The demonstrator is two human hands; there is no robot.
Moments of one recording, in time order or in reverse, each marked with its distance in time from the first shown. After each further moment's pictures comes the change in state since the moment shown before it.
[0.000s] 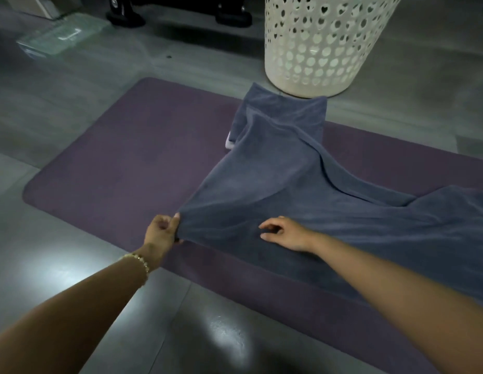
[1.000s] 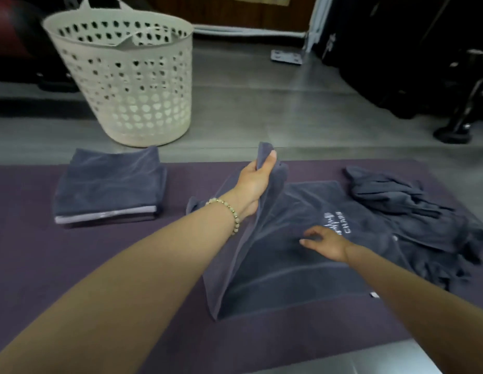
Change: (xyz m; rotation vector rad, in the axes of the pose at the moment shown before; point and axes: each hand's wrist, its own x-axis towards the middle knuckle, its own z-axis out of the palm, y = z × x) left_hand -0.259 0.218 0.365 -0.134 -1.010 0.192; right_hand -0.272 0.206 -0.158 0.158 0.553 0.624
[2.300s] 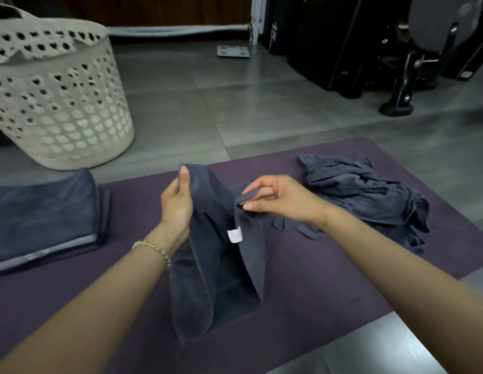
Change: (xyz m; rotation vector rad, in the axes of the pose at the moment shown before) left_hand 0.011 -0.031 0.012 0.067 0.289 0.243; right_hand -0.054 -0.049 -0.090 0.524 -0.020 -0.510
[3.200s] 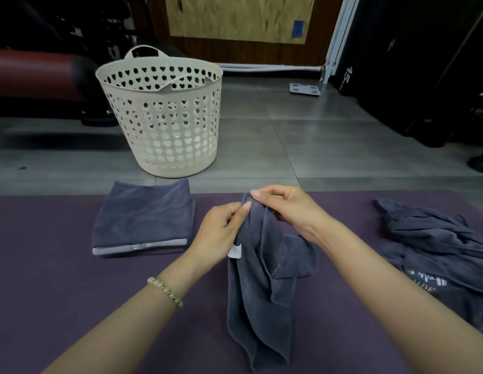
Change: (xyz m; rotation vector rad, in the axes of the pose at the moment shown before) left_hand -0.011 0.053 -0.146 0.374 -0.334 0.339; right_hand 0.086 -0.106 0.141 0.262 0.012 0.011
